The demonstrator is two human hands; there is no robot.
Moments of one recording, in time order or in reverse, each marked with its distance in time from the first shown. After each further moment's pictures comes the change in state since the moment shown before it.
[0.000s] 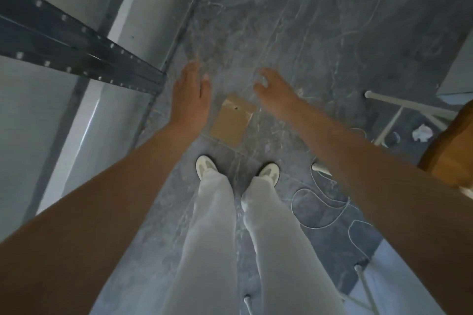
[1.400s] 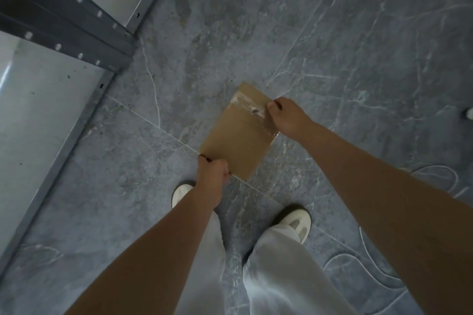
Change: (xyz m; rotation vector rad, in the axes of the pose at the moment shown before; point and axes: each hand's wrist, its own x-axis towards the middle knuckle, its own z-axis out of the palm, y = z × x) left_hand 0.053 -0.256 0.314 -0.967 -0.002 -1.114; right_hand 0.275 0.209 0.221 -0.088 -0.075 0.118
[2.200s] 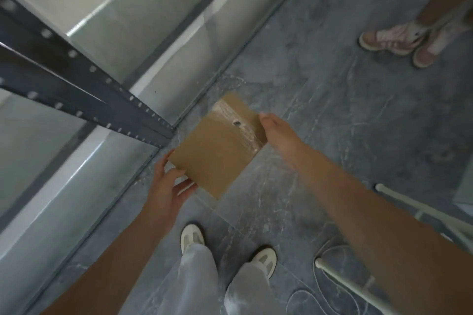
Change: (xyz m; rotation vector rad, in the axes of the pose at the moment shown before) left_hand -0.290 0.158 -0.090 -0.284 -0.268 0.472; right_hand -0.241 -0.200 -0.235 0.348 0.067 -0.169
